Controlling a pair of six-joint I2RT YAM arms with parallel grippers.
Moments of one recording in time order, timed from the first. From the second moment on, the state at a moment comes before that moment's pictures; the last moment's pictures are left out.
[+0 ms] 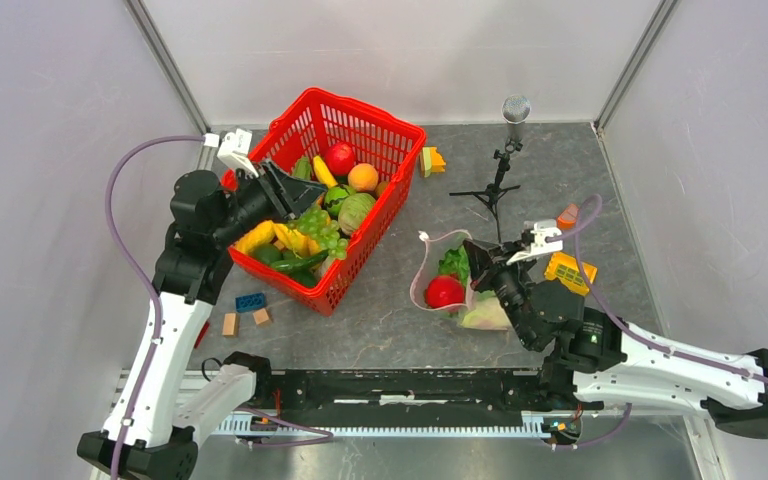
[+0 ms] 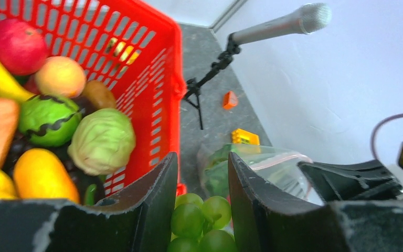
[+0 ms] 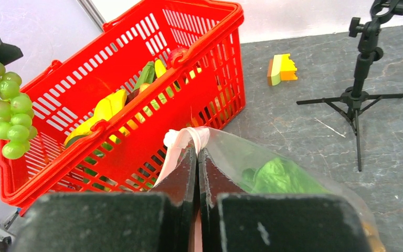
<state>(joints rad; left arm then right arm) -0.22 0.89 1.12 -0.38 0.43 -0.59 1.27 0.66 0.69 -0.04 0.92 0.35</state>
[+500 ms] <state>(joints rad) -0.23 0.85 1.11 -0.32 0.50 -0.61 1.27 0.86 0.61 0.10 0.80 0.42</state>
